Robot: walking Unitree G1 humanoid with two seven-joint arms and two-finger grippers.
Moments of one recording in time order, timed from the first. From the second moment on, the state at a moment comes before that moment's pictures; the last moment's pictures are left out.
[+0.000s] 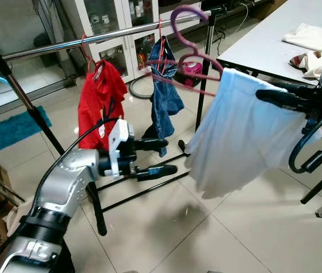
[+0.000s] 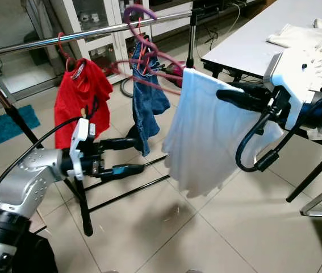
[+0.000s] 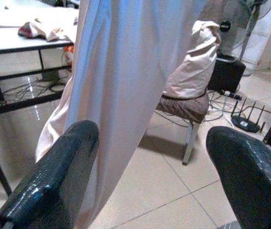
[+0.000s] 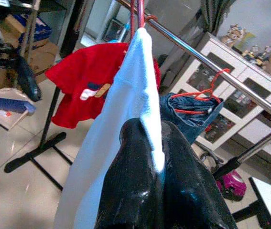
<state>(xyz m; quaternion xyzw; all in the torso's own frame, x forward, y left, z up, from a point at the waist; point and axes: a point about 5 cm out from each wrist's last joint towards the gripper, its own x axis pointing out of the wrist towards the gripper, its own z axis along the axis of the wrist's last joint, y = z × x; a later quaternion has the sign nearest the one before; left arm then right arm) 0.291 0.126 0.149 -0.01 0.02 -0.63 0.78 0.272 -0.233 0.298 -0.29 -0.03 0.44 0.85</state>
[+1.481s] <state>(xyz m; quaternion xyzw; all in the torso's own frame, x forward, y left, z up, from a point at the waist) 0.270 0.130 0.112 -0.05 0.08 -0.61 0.79 0.273 -0.231 0.359 -0.31 -0.11 0.43 0.84</state>
